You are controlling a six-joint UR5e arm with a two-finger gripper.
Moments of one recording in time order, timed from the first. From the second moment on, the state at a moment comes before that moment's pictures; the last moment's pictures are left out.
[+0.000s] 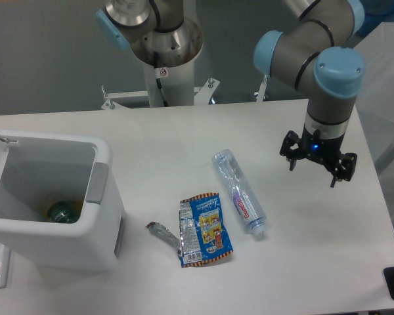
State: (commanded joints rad) arm 2.72 -1.94 -1.57 -1.03 1.55 1.31
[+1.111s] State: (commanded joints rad) arm 2.61 -2.11 -1.52 -1.02 1.55 0.65
